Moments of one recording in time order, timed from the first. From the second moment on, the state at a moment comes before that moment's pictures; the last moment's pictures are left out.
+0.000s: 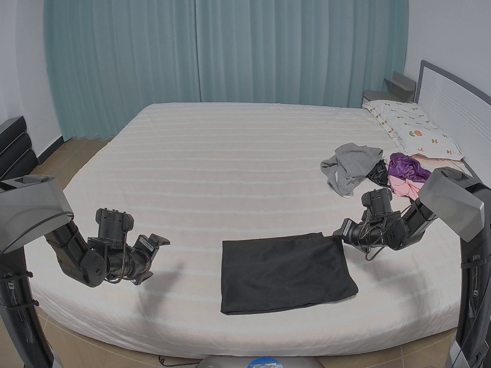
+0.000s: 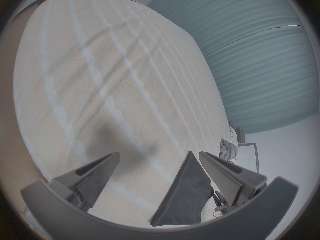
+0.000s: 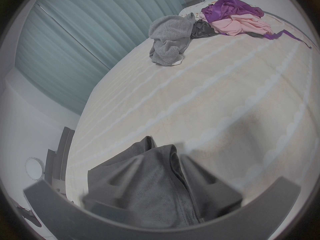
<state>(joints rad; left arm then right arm) -0.16 2.15 -0.66 -0.74 -0.13 -1.13 0.18 2.41 -1.15 -0.49 0.10 0.67</state>
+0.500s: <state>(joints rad) -0.16 2.15 -0.66 -0.74 -0.13 -1.13 0.19 2.29 -0.89 -0.54 0.21 0.59</state>
